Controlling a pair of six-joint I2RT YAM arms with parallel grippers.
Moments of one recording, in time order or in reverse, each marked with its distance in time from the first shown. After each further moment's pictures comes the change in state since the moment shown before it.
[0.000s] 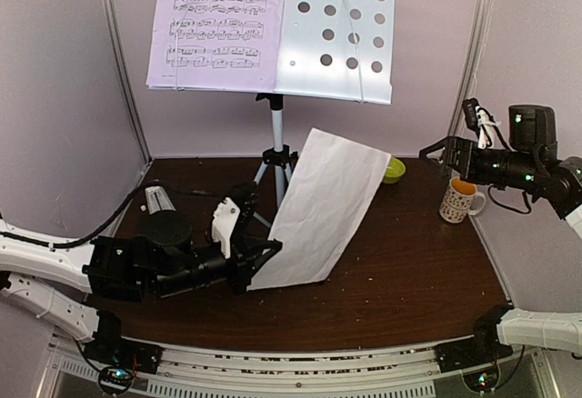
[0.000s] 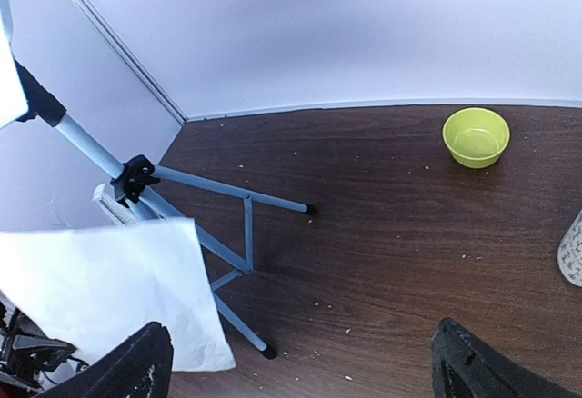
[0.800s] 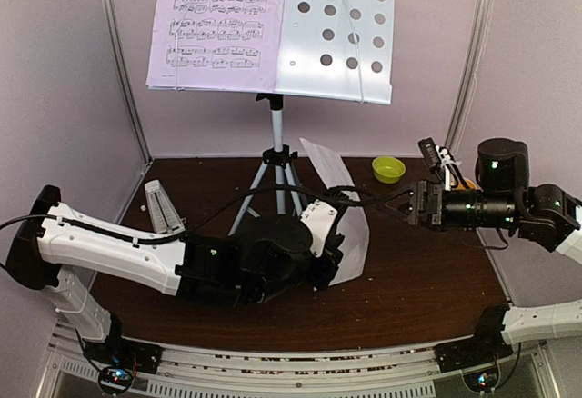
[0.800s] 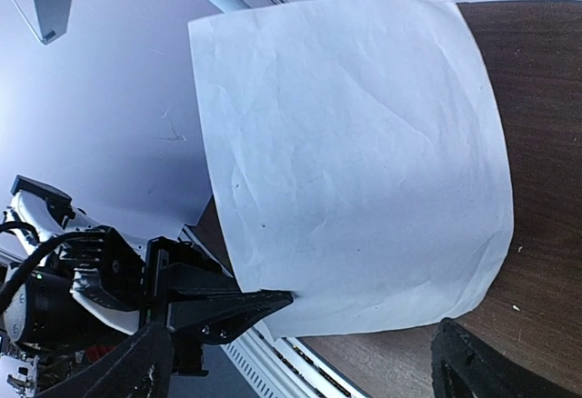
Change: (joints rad) left arm -0.060 0.507 0.421 -0.035 -0.246 0.042; right arm 0.443 -0.065 -0.208 0.171 -0.016 0.331
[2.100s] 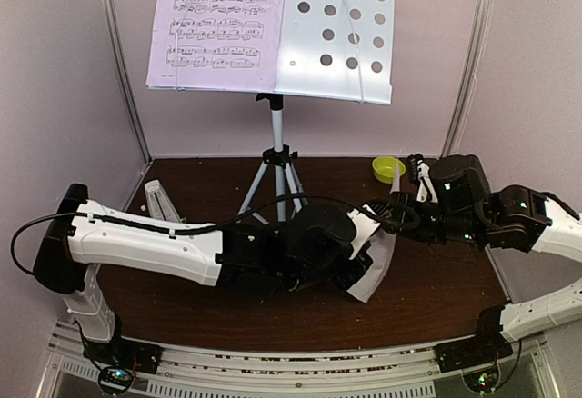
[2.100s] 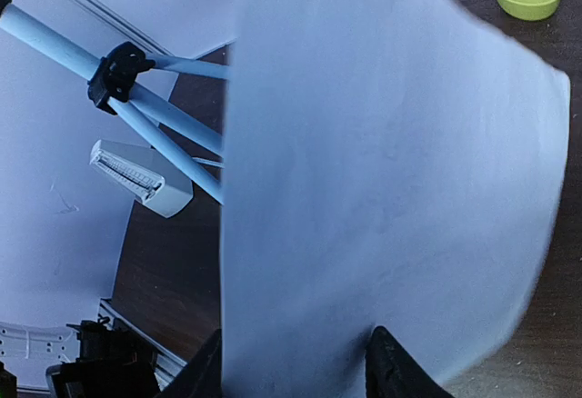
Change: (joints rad) left arm 0.026 0.192 0.266 -0.190 0.153 0.171; right arm 0.190 0.171 0.007 -0.042 0.497 0.219
